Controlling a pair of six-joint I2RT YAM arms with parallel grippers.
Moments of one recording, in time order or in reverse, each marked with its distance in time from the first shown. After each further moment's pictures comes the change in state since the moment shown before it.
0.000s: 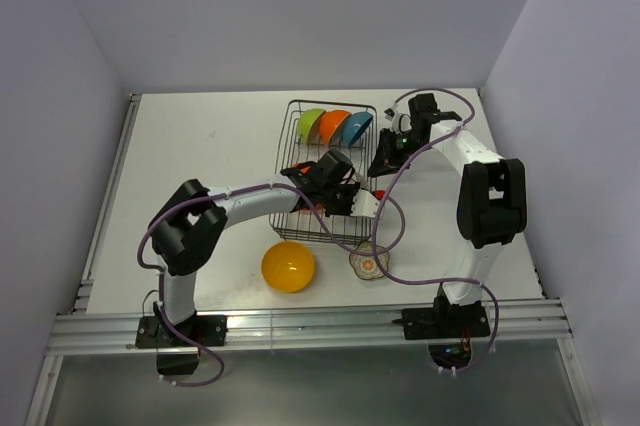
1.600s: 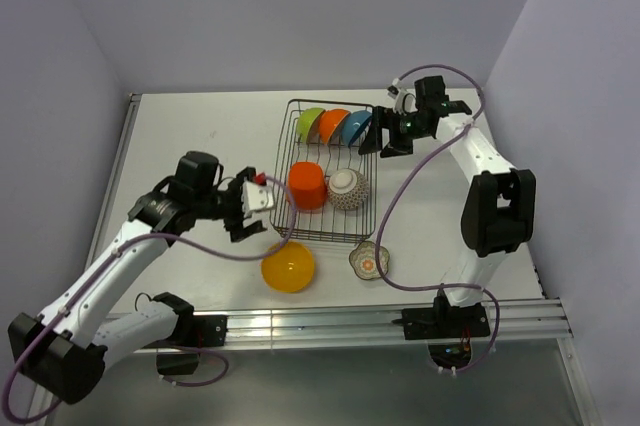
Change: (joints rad) left arm 0.410 -0.888 -0.403 -0.349 0.232 -0.162; right arm 0.001 -0.057 0.089 0.023 -0.003 -0.023
